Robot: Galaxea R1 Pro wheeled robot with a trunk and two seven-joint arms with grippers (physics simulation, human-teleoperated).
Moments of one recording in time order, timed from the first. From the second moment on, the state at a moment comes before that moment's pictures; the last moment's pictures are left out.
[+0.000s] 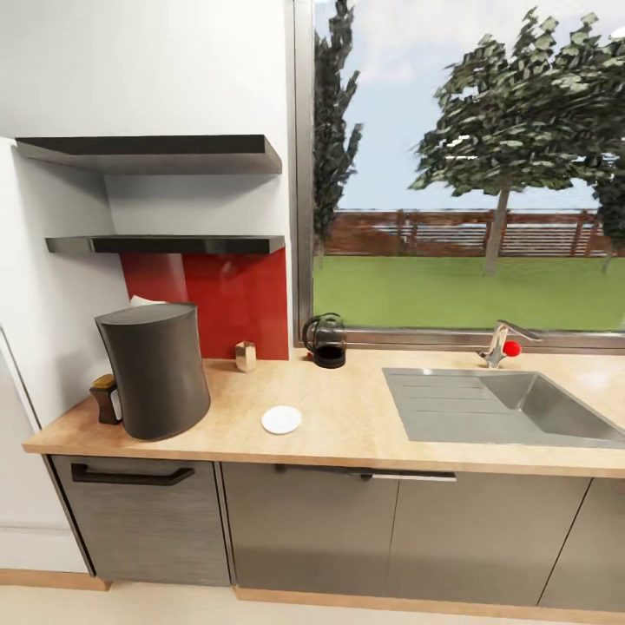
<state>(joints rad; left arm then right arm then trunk) -0.12 0.09 0.71 -0.28 -0.55 -0.28 -0.11 -0.15 -0.05 -0.27 -0.34 0.13 -0.14 -0.02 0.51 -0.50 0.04</state>
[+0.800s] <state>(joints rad) -0.47 0.11 0.72 -0.47 -0.20 -0.19 -1.01 -0.15 0.16 0.02 -1.04 0.11 -0.21 0.34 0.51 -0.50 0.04</state>
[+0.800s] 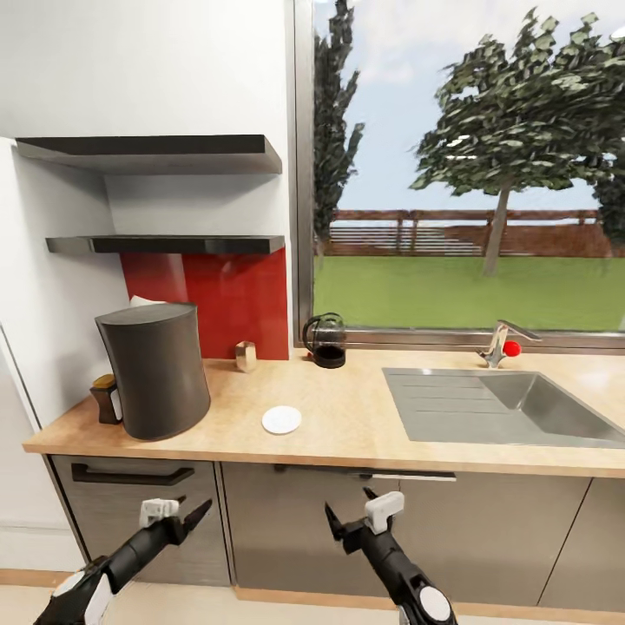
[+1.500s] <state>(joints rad) -0.68 0.11 0.71 -0.85 -0.10 0.35 -1.06 -0.19 0.17 0.10 -1.43 -0.20 0.15 0.20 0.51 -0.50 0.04</state>
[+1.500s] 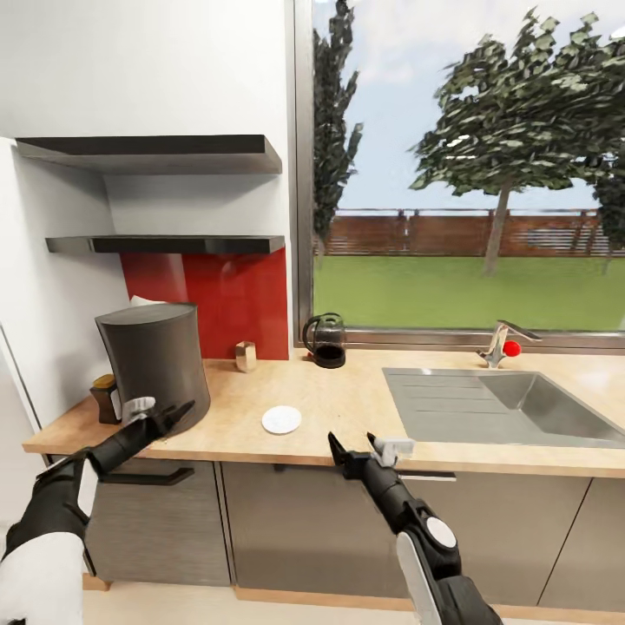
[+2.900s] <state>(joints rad) -0.82 0.10 0.52 -0.75 -0.12 0.57 -0.85 -0.41 0.17 0.03 -1.33 -0.55 0.45 -0.21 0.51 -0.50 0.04</state>
